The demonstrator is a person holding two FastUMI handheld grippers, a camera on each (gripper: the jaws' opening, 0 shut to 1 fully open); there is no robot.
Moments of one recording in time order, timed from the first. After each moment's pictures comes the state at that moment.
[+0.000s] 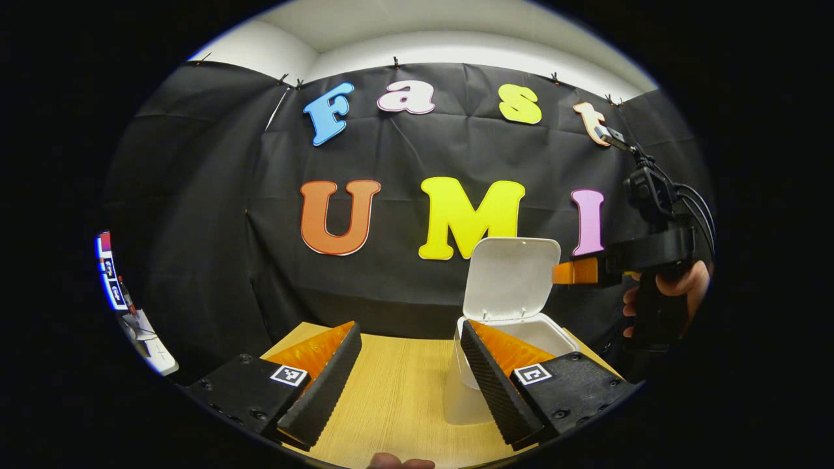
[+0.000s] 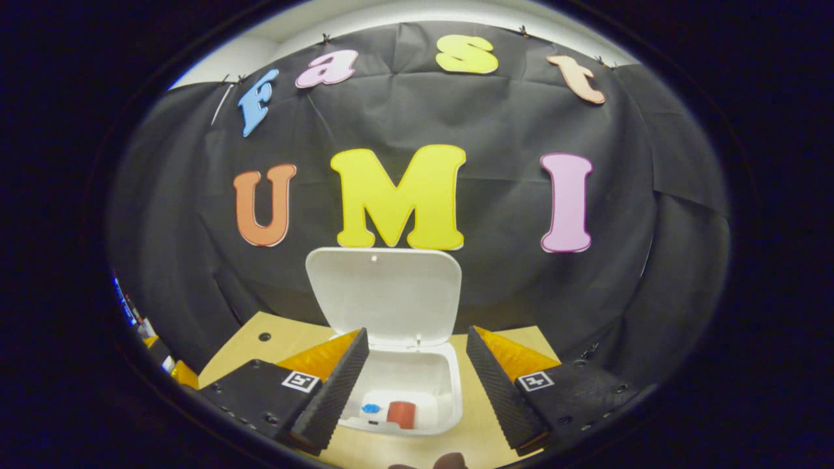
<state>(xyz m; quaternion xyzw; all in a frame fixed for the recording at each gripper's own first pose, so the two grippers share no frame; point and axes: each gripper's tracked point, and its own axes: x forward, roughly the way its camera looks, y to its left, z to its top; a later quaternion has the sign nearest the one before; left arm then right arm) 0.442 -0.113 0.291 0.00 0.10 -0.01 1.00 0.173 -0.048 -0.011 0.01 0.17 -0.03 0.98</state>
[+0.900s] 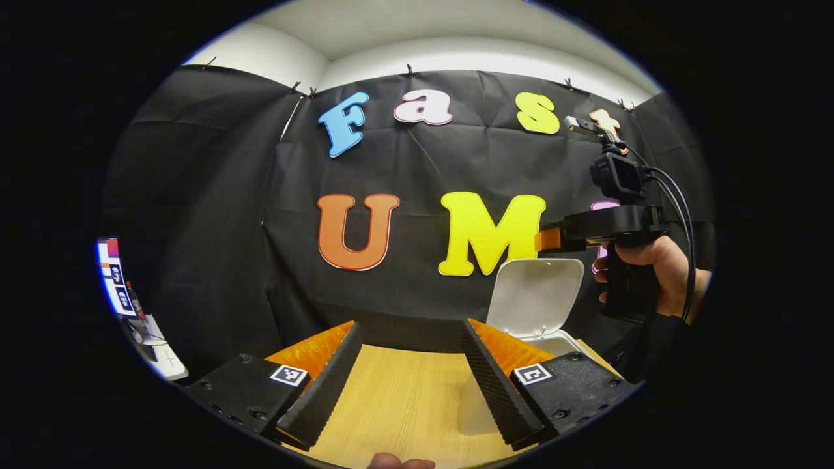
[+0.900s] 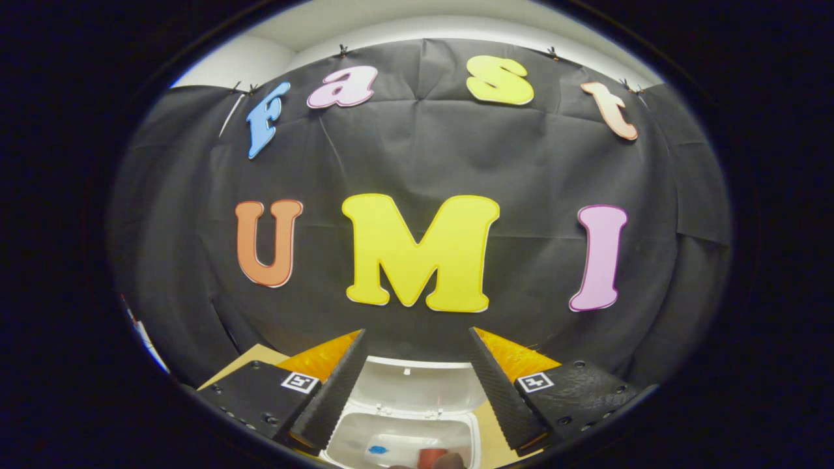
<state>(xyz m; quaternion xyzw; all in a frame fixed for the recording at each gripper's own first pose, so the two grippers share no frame) 0.460 -0.083 0.312 0.01 0.08 0.03 1.00 0.278 -0.012 0.045 0.00 0.11 -0.01 0.99</state>
